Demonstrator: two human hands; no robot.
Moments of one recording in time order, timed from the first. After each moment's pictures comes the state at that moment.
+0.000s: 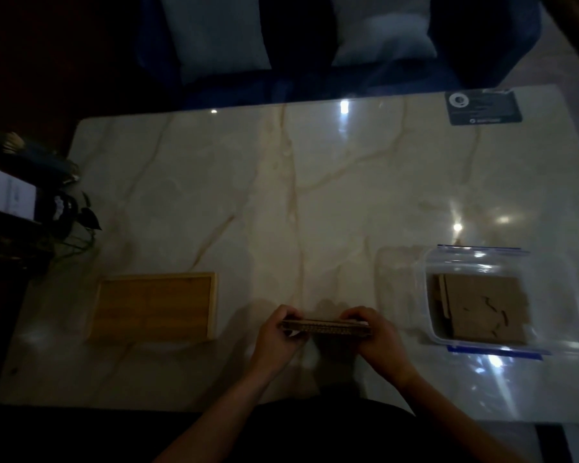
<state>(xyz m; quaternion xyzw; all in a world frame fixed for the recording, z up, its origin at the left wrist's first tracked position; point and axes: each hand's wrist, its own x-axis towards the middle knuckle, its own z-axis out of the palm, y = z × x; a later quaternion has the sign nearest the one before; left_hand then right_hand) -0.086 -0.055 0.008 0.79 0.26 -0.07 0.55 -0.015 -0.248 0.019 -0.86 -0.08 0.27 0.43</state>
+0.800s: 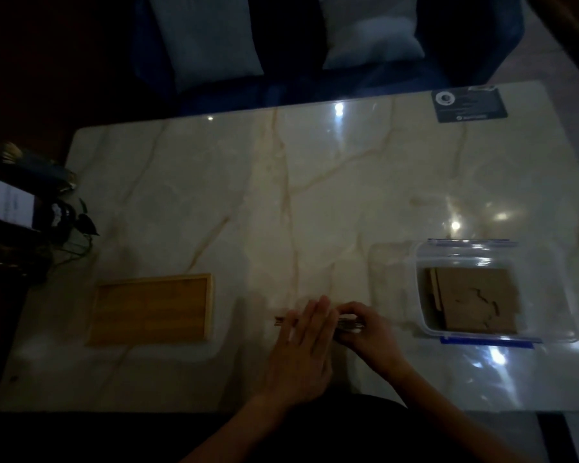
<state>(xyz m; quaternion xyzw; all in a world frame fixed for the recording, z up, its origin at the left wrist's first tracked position) -0.108 -0.098 0.037 0.99 -0.10 0.02 0.10 -0.019 -0.245 0.028 -0.84 -0.07 0.26 0.48</state>
